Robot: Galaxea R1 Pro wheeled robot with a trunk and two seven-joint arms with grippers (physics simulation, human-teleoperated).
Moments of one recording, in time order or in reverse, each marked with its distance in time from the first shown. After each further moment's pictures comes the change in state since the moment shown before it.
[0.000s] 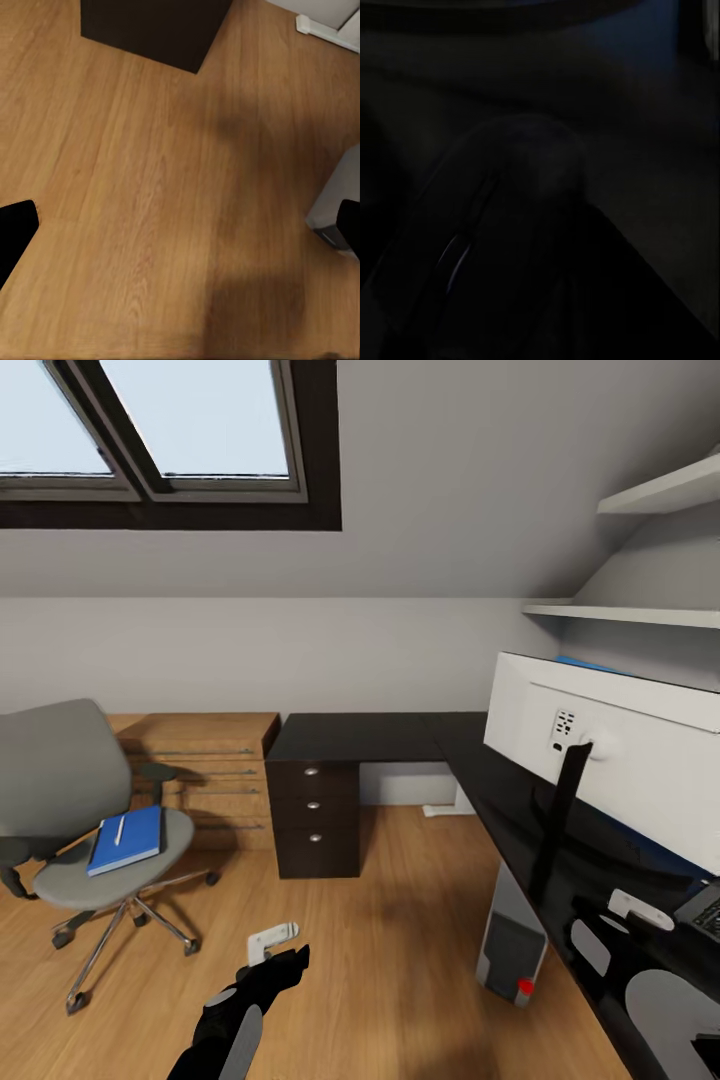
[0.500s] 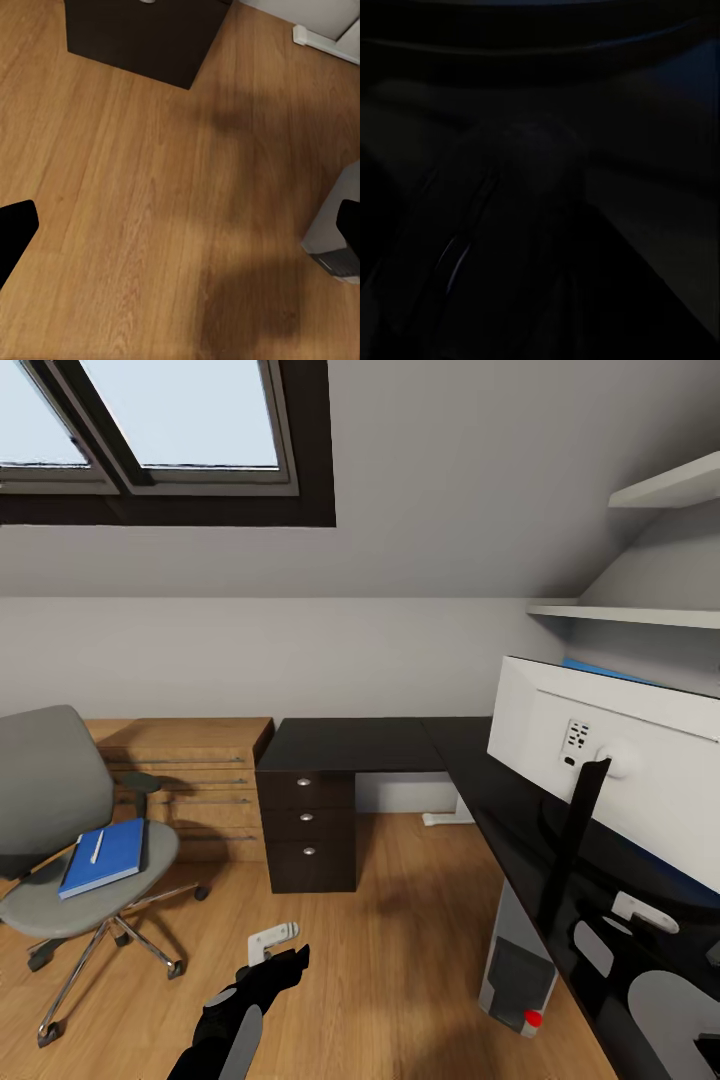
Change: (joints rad) left arm 0.000 0.000 0.000 0.000 0.000 -0.002 0.000; right arm 0.000 -0.007 -0.006 0.011 0.005 0.008 -0.007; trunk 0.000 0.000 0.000
